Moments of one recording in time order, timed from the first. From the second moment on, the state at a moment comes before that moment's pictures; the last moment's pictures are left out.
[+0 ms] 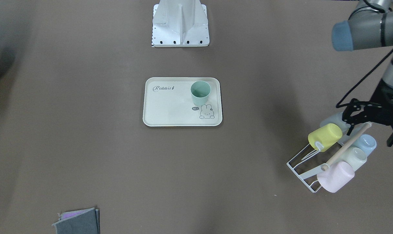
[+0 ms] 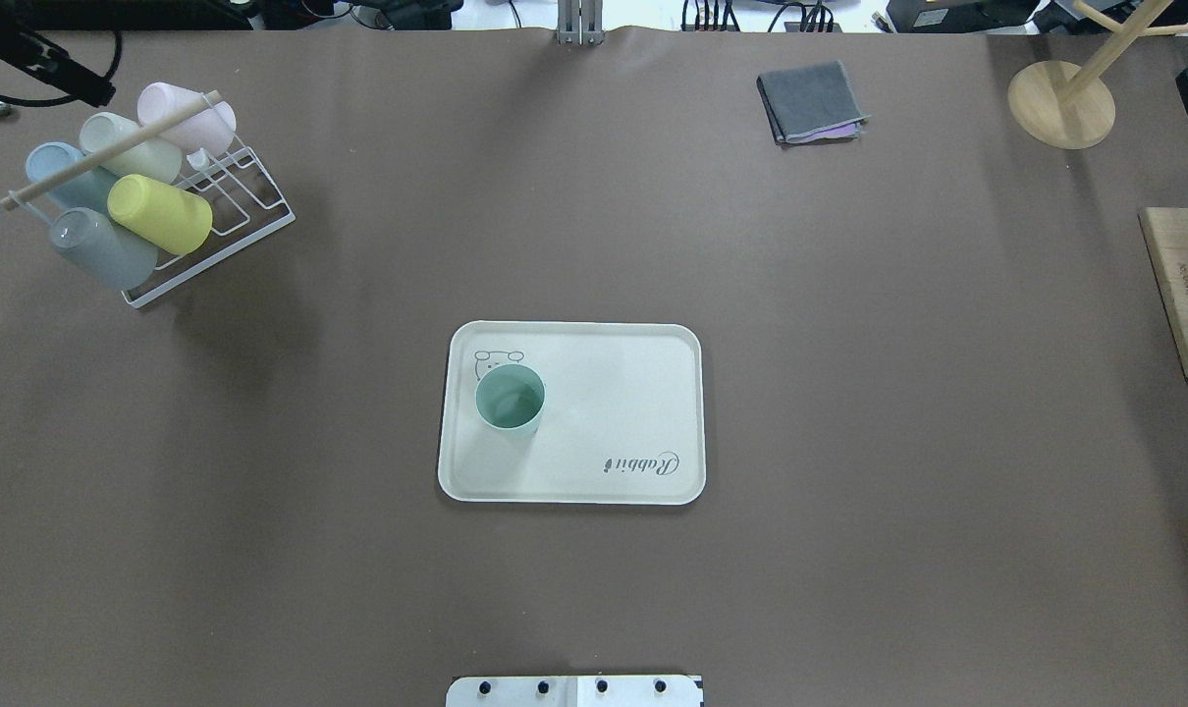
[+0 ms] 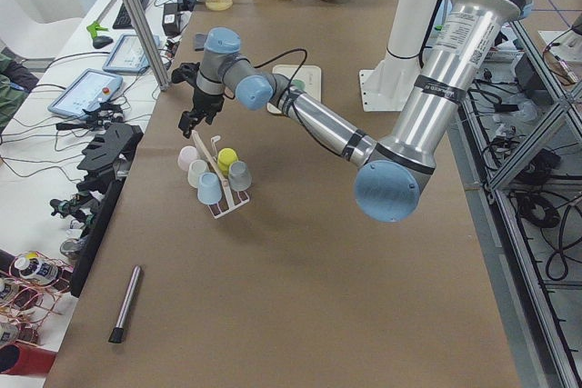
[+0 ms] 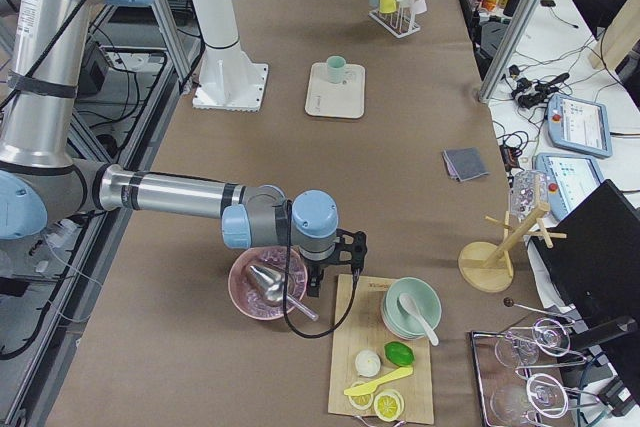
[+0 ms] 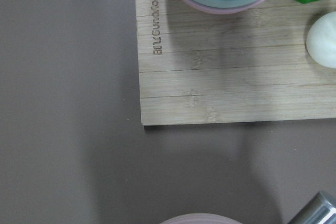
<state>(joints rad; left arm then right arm) -1.23 -1.92 -1.73 -1.75 -2.05 -0.18 1.52 -1.83 1.74 -1.38 2.40 0.19</state>
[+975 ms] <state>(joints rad) -1.52 -1.48 -1.72 -1.75 -2.43 -0.16 1.52 -1.83 1.73 -1.38 2.40 0.19</state>
